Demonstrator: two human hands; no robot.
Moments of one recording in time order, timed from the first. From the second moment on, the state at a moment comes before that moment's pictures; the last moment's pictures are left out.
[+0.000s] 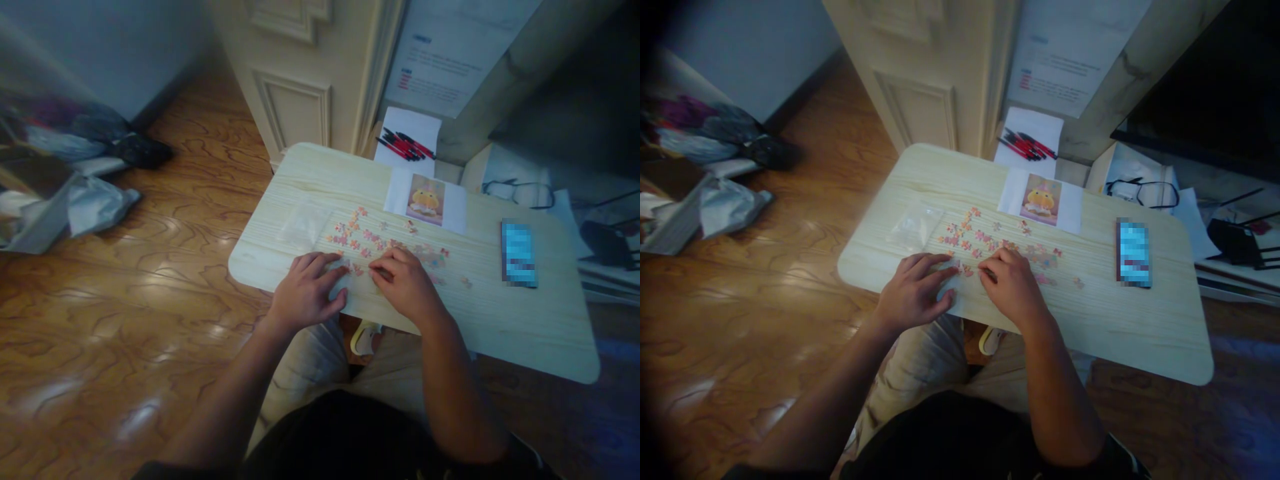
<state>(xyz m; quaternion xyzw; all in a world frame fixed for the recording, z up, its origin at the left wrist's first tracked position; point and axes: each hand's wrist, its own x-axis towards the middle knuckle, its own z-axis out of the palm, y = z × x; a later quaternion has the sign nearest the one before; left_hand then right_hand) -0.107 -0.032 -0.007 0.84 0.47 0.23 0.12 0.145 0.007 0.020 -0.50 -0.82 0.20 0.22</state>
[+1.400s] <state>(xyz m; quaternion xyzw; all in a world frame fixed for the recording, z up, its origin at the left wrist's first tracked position) -0.046 -0.007 0.005 0.88 0.42 0.18 0.13 0.183 -0.009 0.021 -0.58 -0.78 0.11 0.18</state>
